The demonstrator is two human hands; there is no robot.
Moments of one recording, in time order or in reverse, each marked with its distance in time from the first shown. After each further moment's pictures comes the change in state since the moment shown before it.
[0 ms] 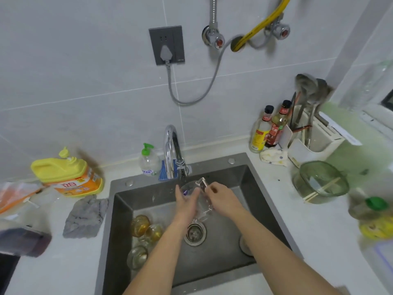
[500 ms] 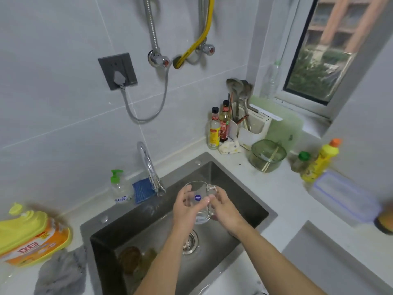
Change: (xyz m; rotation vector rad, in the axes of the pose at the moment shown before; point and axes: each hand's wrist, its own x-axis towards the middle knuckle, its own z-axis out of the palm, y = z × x) left_hand -0.043 0.015 -0.017 0.237 -0.388 0.360; right_hand -0.092 0.009 0.037 0.604 0.346 0.096
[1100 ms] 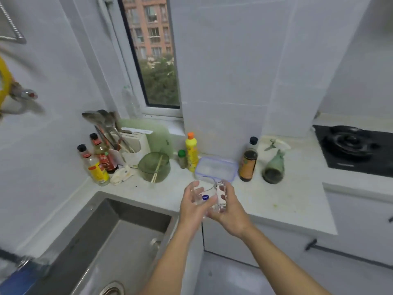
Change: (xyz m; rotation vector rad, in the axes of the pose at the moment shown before) left_hand -0.106 0.033 0.278 0.041 -0.666 0.089; right_hand -0.196 0.058 -0.229 0.034 0.645 -0.129
